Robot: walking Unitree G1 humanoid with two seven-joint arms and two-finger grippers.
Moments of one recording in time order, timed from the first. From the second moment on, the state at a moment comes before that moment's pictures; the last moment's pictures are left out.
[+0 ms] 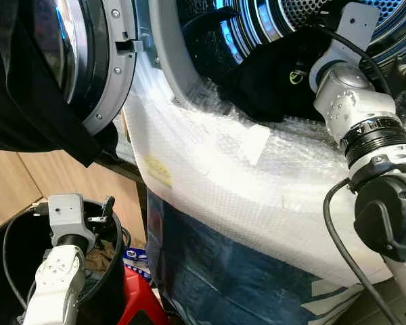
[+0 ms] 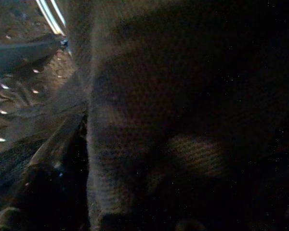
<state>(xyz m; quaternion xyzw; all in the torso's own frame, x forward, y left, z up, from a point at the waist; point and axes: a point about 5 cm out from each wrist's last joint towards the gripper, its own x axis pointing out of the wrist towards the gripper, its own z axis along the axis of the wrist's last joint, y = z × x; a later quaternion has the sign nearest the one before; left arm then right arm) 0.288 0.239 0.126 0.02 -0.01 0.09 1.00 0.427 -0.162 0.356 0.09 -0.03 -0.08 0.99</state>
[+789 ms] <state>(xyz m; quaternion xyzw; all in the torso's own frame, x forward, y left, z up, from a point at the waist) 0.284 0.225 0.114 0.00 0.00 0.08 1.00 0.346 -0.128 0.316 0.05 0.05 0.02 1.00</state>
